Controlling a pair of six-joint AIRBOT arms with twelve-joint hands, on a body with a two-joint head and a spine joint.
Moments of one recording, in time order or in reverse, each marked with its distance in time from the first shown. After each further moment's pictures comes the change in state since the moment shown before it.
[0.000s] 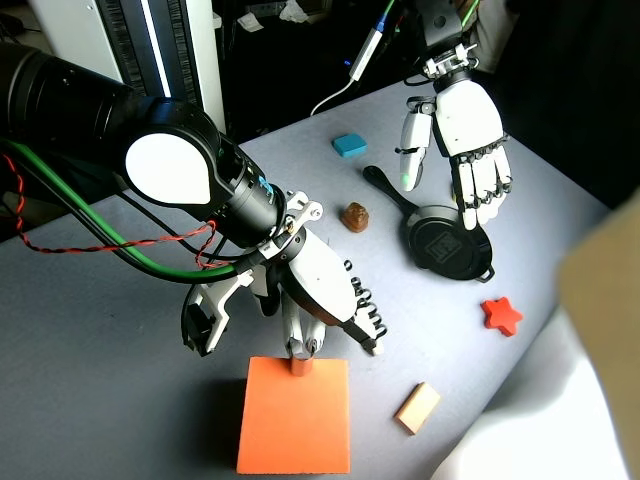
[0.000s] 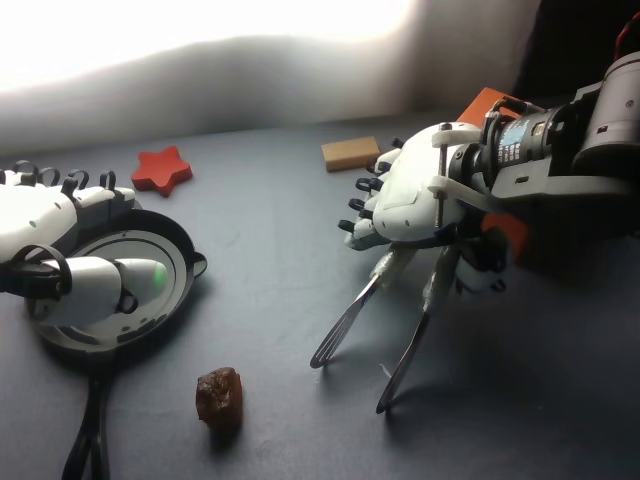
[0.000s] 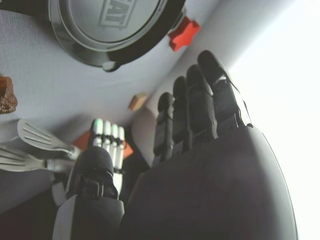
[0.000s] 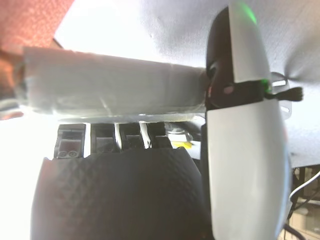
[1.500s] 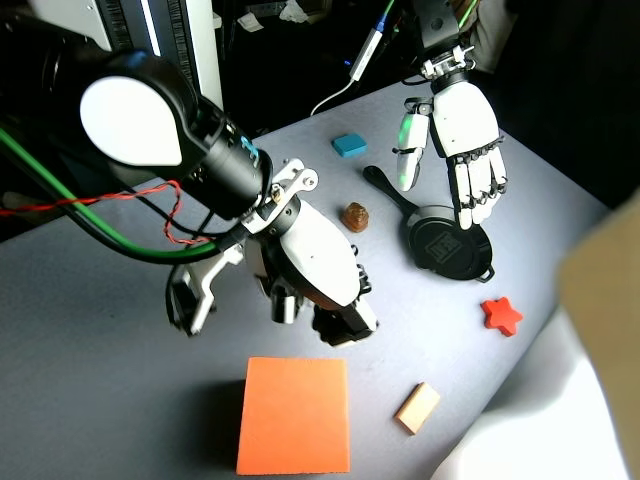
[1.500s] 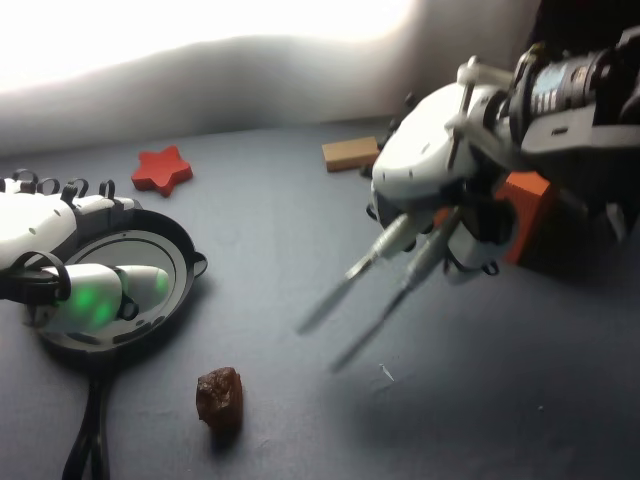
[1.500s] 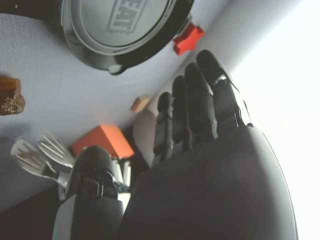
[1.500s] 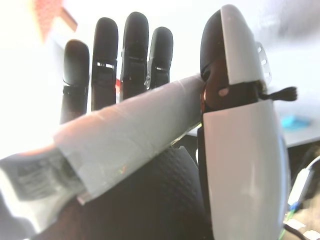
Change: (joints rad) left arm 0.016 0.000 -0.004 0.000 -0.006 -0.022; right arm 0.122 0.095 -0.122 -0.049 -0.069 0.296
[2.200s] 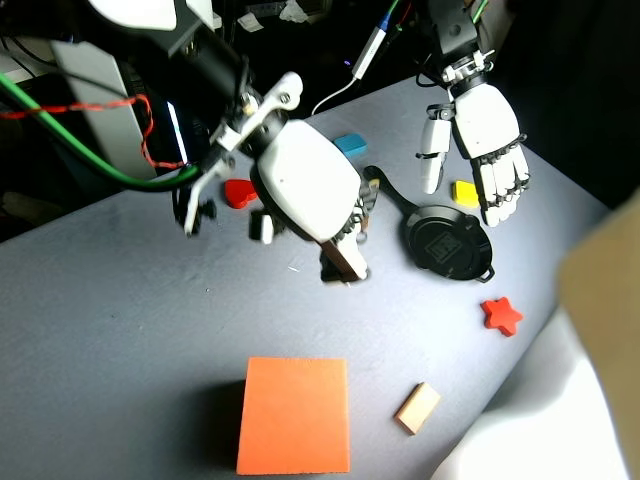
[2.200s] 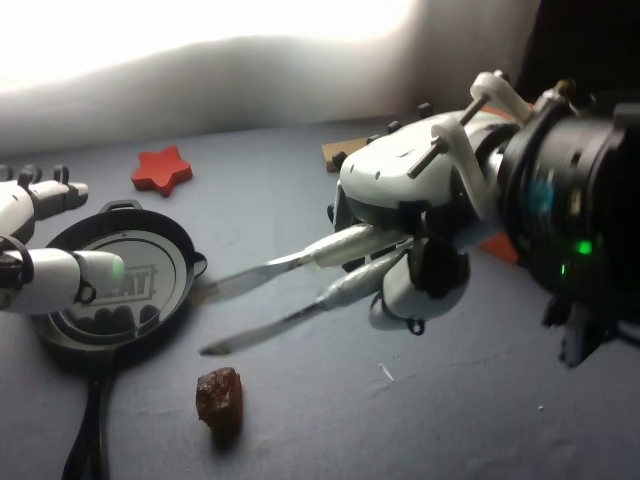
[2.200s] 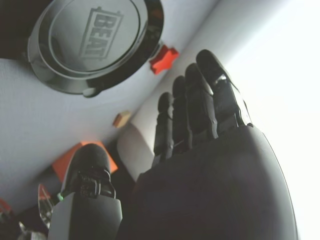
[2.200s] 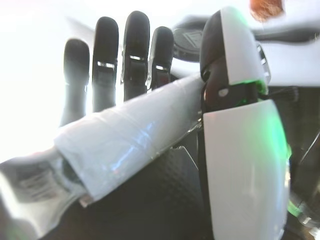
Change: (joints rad) left arm 0.040 -0.005 0.079 0.006 -0.002 -0.027; right arm 0.005 0.042 -0.352 -0.671 -0.253 1.067
